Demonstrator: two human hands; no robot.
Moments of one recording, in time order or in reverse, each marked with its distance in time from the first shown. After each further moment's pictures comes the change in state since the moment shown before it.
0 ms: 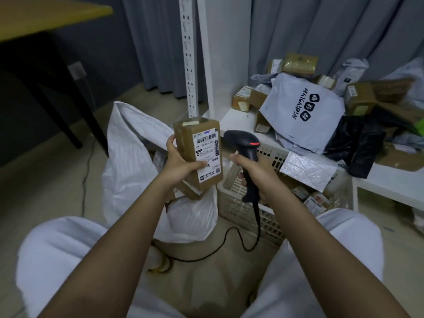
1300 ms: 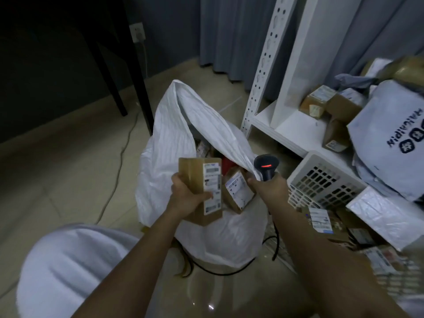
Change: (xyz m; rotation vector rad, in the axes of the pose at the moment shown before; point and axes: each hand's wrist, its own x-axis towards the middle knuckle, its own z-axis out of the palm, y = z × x) left_hand 0.036 -0.137 -0.081 0.028 0.299 -0.326; right_hand 0.153 0.080 0.112 -0.519 0.173 0.041
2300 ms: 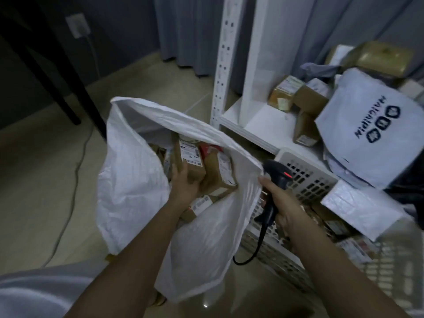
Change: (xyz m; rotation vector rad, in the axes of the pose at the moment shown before) left_hand 0.096 0.028 0.098 0.225 -0.092 0.240; right_hand 0.059 0.039 -0.068 0.691 -0.176 0.364
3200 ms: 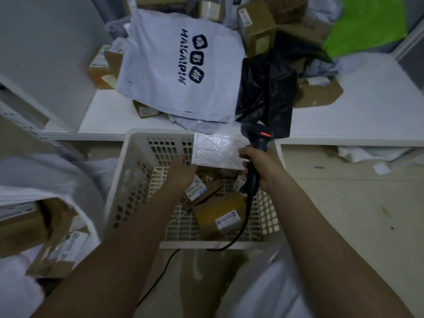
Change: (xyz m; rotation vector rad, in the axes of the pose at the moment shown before) left_hand -0.081 0.187 0.327 0.110 -0.509 -0.024; right_hand -0.017 -0.035 -0.304 0.254 0.397 -0.102
